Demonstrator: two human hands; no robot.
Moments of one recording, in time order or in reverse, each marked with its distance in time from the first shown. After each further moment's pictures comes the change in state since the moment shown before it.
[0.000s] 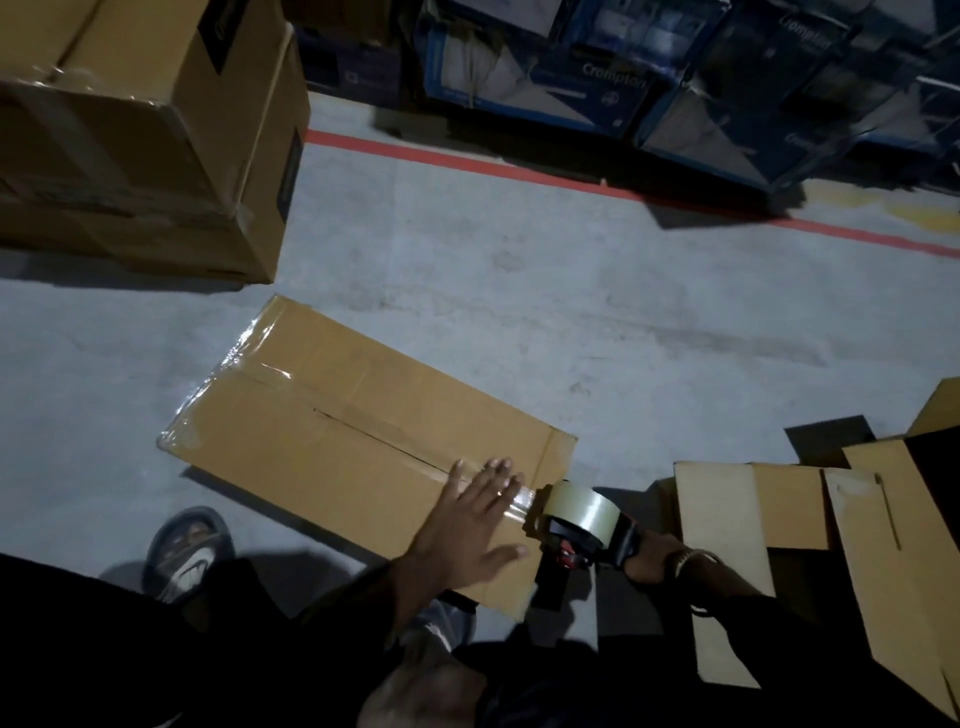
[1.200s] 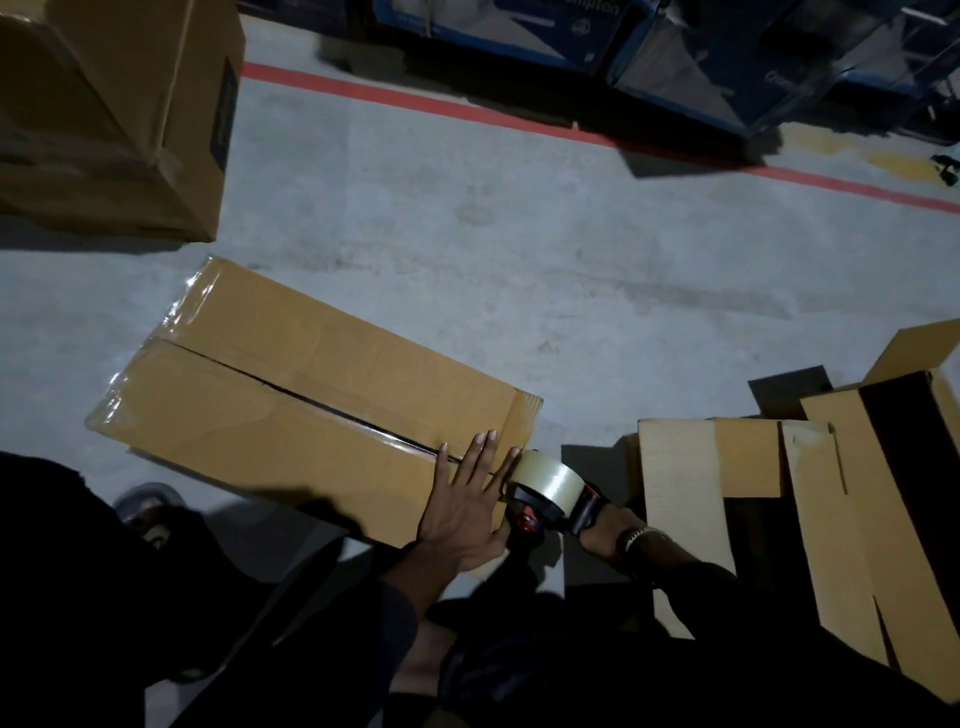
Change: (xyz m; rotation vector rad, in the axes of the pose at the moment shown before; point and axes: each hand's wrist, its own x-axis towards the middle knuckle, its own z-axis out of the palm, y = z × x) left_hand 0.016 0.058 0.018 0.036 -0.002 -0.116; right_hand 0.008 0.004 0.030 0.218 -0.035 0.149
